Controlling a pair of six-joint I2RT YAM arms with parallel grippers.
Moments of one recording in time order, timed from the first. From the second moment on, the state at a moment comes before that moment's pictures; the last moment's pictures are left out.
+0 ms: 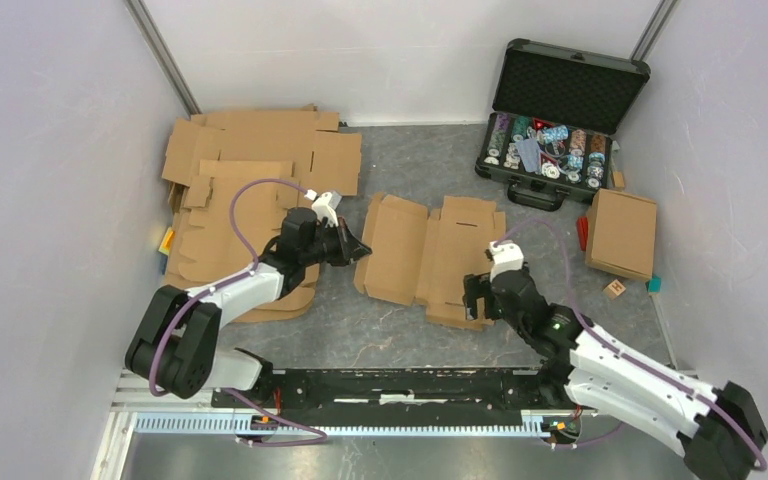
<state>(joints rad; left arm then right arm) -0.42 1.36 0.58 0.28 0.41 -0.56 0.80 0.79 0.36 -0.30 0.37 0.34</state>
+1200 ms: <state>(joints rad) -0.42 1.31 0.58 0.26 0.37 -0.54 0.66 0.65 0.22 -0.26 0.11 0.96</state>
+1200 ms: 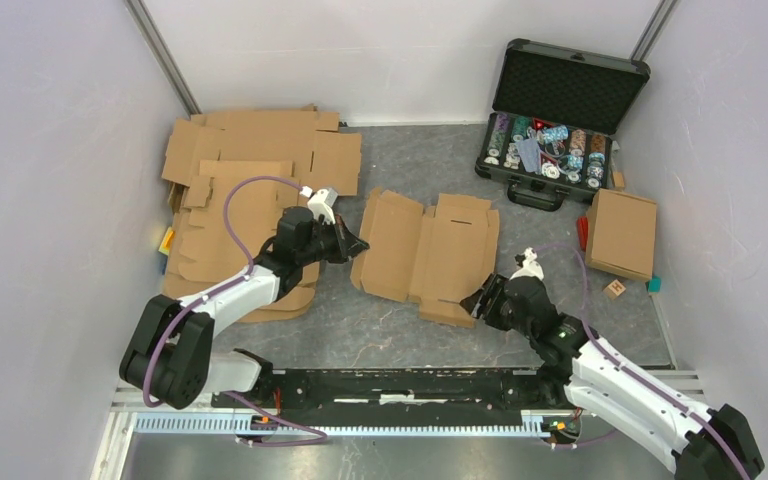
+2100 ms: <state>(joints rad) -0.42 1.31 0.58 0.26 0.37 -0.54 0.59 0.80 0.25 -0.22 0.26 0.78</state>
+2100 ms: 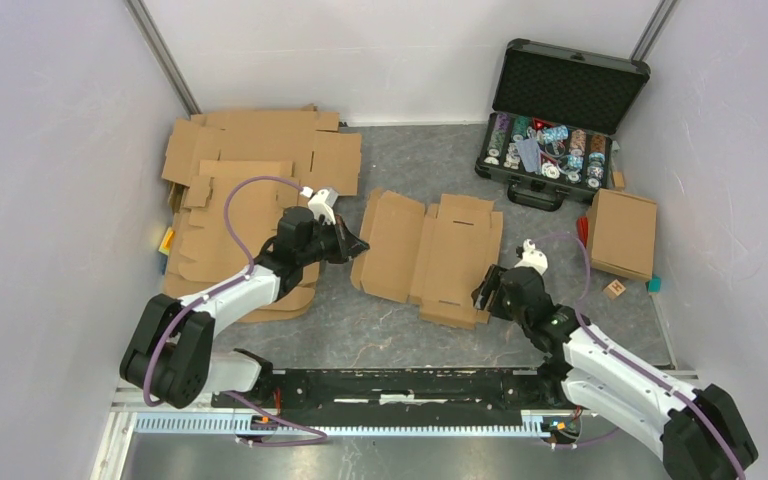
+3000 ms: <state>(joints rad) -0.42 1.32 0.57 0.35 0.46 -0.55 0.48 0.92 0.37 -0.14 0.11 0.40</state>
